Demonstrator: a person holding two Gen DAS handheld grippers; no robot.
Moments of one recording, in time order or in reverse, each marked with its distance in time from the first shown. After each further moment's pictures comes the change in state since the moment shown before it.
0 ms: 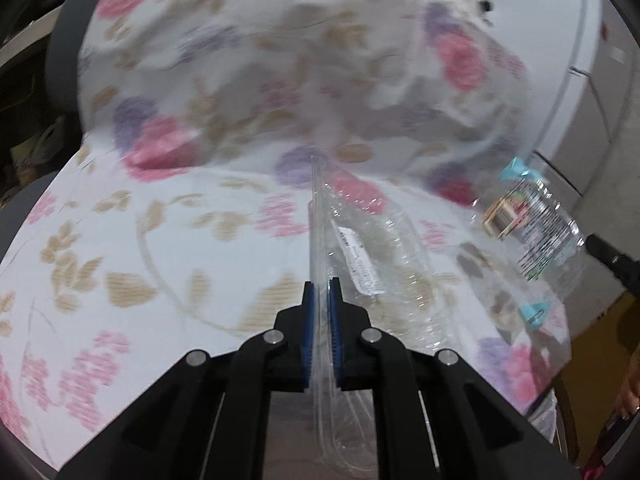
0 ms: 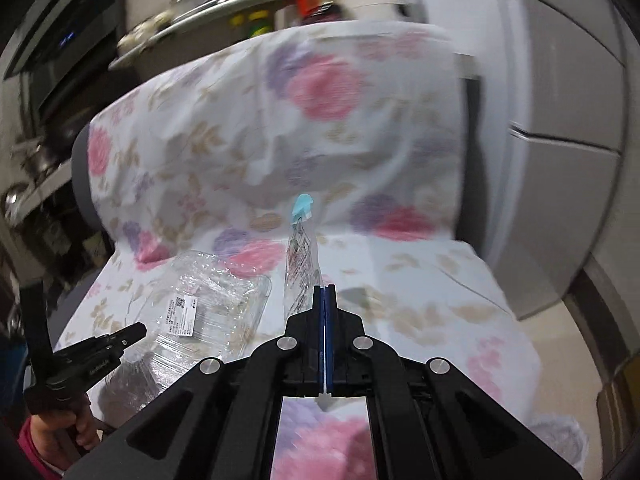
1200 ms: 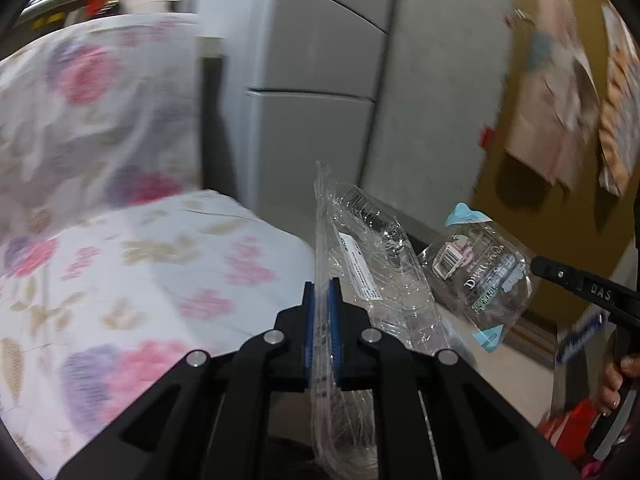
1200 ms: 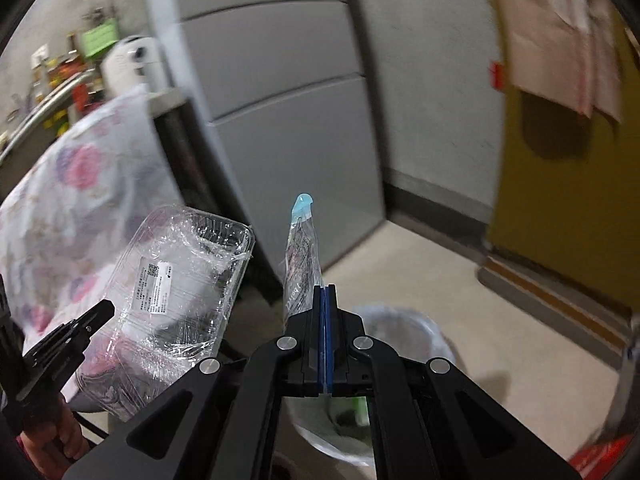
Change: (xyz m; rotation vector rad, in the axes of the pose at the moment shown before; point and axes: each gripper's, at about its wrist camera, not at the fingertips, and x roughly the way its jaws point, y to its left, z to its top) left arm -0.007 -0.296 -0.104 0.528 -0.002 -0.475; right arm -0.191 -0.214 -0.155 0.456 -0.072 -0.483
